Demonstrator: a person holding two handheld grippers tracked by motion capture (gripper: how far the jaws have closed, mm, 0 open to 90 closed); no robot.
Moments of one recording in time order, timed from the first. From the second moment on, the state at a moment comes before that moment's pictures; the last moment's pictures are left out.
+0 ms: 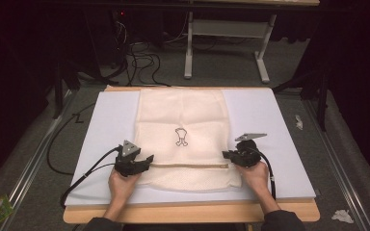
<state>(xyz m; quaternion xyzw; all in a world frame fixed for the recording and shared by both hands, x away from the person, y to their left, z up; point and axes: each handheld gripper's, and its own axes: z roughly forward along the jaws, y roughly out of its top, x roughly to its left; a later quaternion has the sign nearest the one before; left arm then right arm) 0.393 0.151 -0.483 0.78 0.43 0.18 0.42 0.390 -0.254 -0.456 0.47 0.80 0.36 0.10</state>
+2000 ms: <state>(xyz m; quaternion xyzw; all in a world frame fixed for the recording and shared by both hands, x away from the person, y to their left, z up) 0.387 -0.010 -0.454 0.83 0.29 0.01 0.47 0.395 -0.256 -0.429 0.46 0.78 0.42 0.09</state>
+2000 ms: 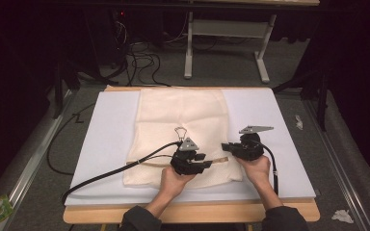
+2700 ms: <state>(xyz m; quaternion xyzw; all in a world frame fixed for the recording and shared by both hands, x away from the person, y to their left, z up) 0.385 -0.024 -0.452 0.83 0.28 0.01 0.49 0.396 -0.245 -0.417 0.44 0.79 0.42 0.10</state>
